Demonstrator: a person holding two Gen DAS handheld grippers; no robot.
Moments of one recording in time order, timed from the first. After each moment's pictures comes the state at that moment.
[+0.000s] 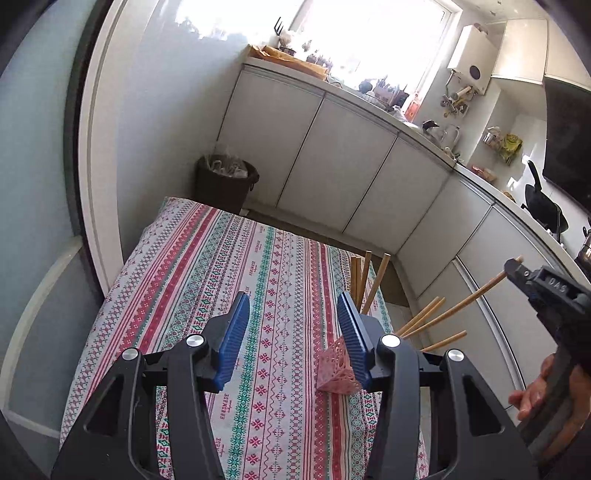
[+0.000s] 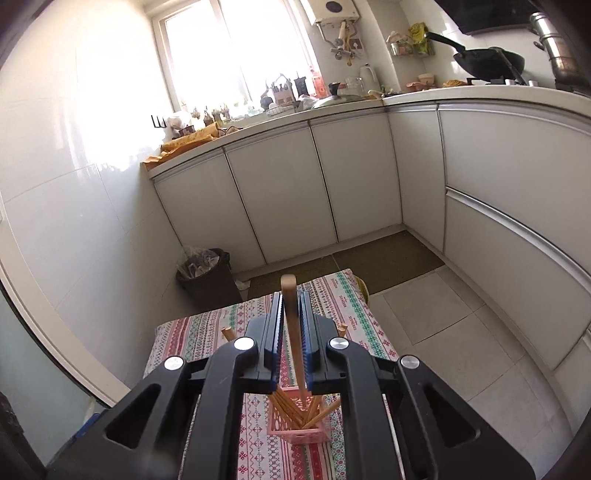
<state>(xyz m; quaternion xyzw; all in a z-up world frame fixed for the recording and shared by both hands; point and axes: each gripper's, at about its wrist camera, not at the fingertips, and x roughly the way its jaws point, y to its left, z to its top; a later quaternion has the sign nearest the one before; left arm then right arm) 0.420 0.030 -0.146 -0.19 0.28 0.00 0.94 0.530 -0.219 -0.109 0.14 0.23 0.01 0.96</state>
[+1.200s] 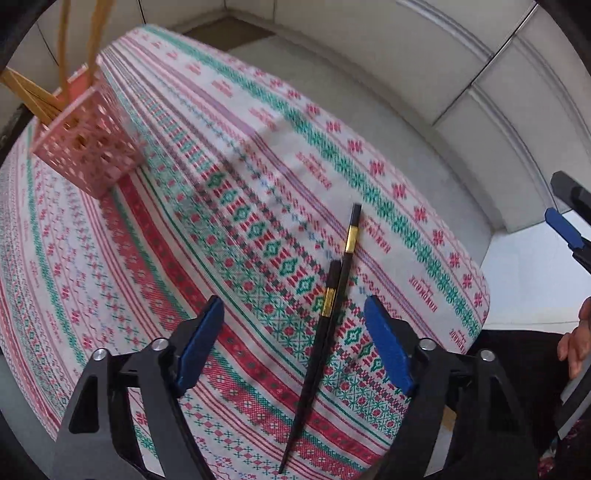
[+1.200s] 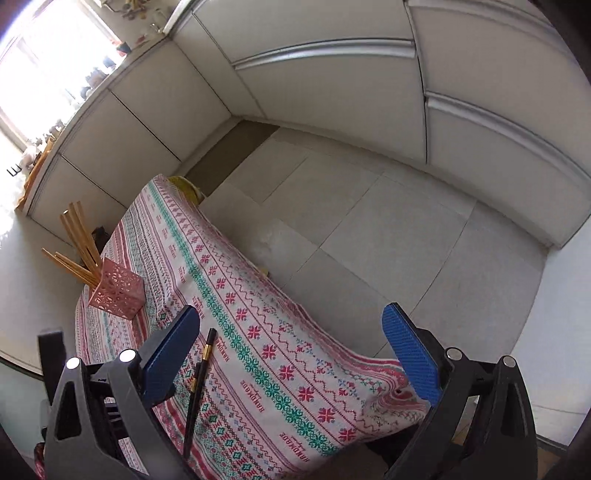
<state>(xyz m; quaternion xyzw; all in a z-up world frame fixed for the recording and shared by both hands) 0.398 -0.217 -0.334 0.17 0.62 -0.29 0.71 0.310 -0.432 -0.301 0.35 0.40 -0.18 0.83</state>
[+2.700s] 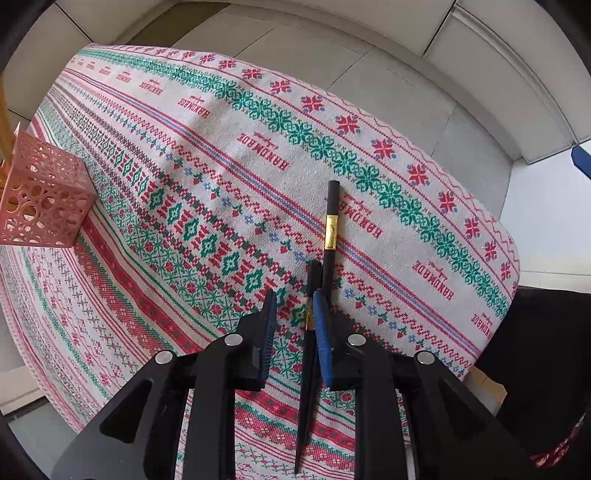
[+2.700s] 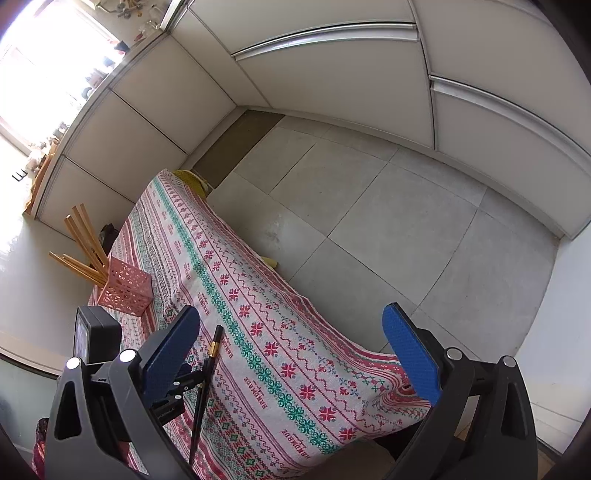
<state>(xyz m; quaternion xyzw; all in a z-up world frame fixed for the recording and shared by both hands) 0.409 -0.274 -0.366 0.30 0.62 -0.29 0.66 0.309 -0.441 -0.305 0.37 0.41 -0.15 0.82</state>
